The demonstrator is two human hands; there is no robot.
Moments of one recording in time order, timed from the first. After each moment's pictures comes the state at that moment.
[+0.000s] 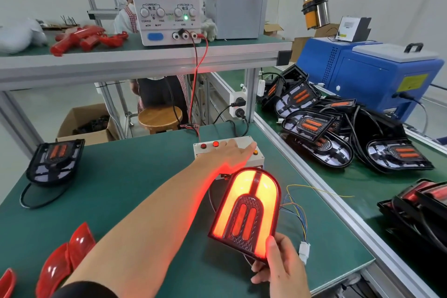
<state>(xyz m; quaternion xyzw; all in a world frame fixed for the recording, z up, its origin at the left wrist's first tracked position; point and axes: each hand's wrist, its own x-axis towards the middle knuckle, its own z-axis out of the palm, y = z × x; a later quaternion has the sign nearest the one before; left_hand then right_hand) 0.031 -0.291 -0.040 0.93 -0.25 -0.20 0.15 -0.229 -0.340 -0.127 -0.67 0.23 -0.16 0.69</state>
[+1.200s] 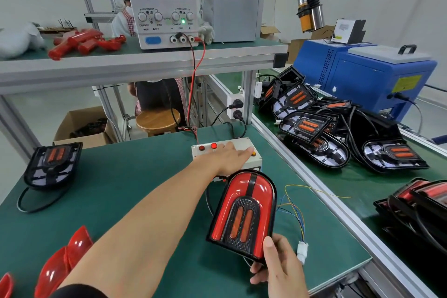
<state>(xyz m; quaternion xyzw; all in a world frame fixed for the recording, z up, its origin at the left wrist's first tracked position) 0.037 -0.290 -0.040 0.93 -0.31 -0.20 0.07 -0.228 -0.340 -0.133 -0.66 0.22 -0.16 0.70</state>
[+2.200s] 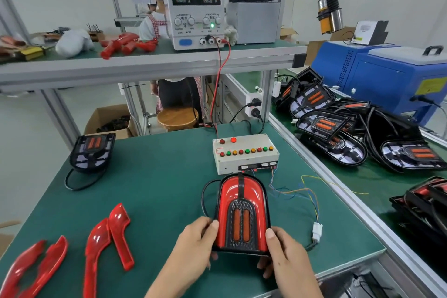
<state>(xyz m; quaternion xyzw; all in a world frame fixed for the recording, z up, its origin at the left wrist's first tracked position) -0.167 -0.133 -0.095 0.83 -0.06 -0.16 0.53 -0.242 -0.328 -0.123 -0.79 0.18 -0.09 0.57</state>
